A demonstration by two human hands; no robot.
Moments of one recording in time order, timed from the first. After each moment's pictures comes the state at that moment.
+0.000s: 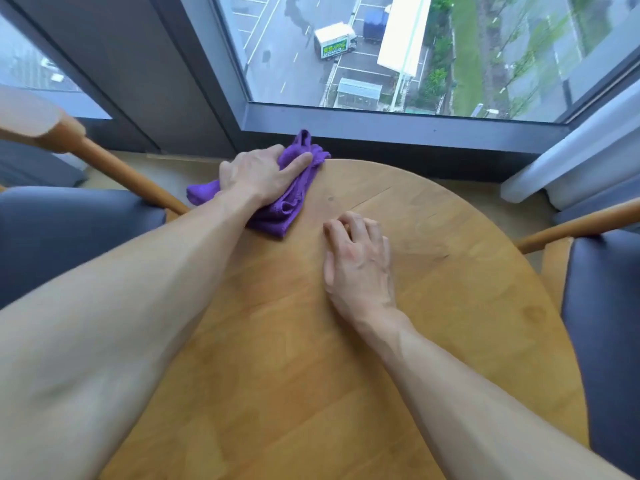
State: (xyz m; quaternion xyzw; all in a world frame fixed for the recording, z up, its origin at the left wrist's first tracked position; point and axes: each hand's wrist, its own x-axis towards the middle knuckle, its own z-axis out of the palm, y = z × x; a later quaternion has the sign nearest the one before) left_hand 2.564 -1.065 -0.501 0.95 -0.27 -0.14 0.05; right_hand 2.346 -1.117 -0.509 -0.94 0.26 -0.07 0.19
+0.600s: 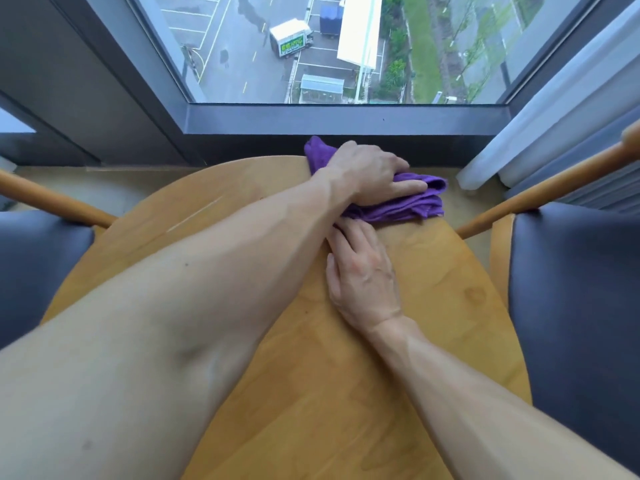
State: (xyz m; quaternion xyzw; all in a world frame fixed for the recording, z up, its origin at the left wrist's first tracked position) left_hand 2.437 -1.251 -0.497 0.76 -0.64 -0.09 -0.02; right_hand 2.289 -1.178 -0.527 -0.93 0.22 -0.19 0.21
